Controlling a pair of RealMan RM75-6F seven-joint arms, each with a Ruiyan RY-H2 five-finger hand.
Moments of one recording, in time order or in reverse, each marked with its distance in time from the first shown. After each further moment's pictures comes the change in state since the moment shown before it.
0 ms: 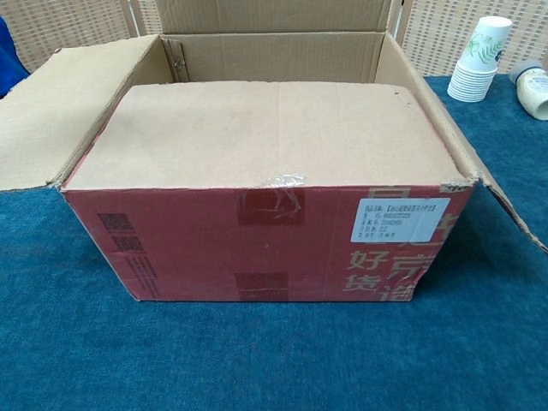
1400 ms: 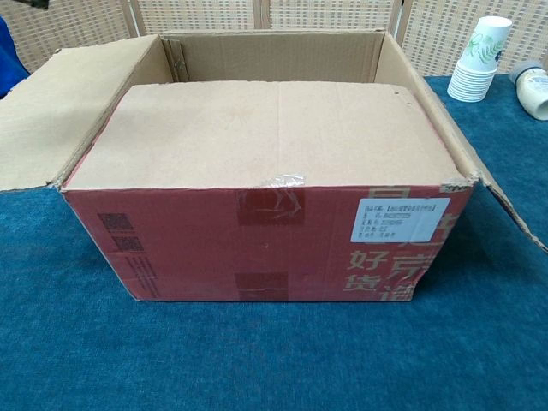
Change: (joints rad) left arm 0.002 0.021 0.150 0.039 -0.044 -0.104 -0.129; right arm 0.000 0.004 -0.002 -0.011 -0.028 -0.022 0.001
